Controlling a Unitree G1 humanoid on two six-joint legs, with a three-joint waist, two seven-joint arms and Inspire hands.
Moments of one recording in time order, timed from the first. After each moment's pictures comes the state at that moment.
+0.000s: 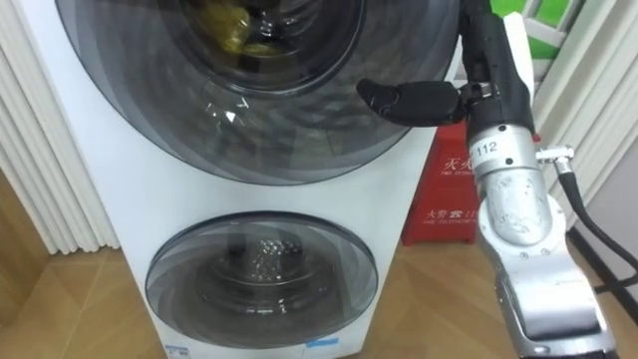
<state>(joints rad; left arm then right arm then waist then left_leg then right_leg) 0.21 0.23 -0.01 1.02 0.47 0.16 0.21 -0.44 -0.41 0.02 -0.05 0.07 0.07 -0.17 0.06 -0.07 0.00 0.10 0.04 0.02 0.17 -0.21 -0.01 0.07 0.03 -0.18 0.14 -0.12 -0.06</state>
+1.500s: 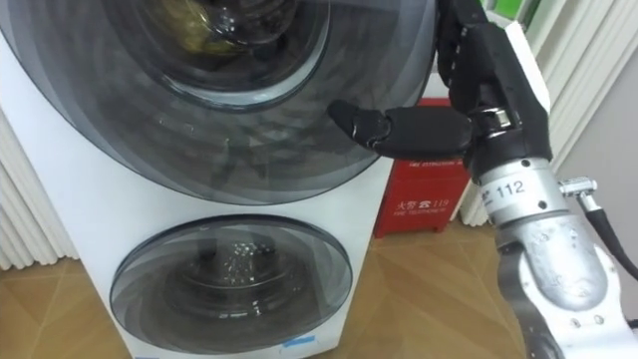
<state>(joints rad) 0.23 0.24 0.02 1.04 0.47 0.08 0.24 -0.23 -0.41 -0.06 -0.40 0.34 0.11 0.01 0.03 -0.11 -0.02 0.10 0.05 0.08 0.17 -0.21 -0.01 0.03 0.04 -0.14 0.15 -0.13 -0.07</state>
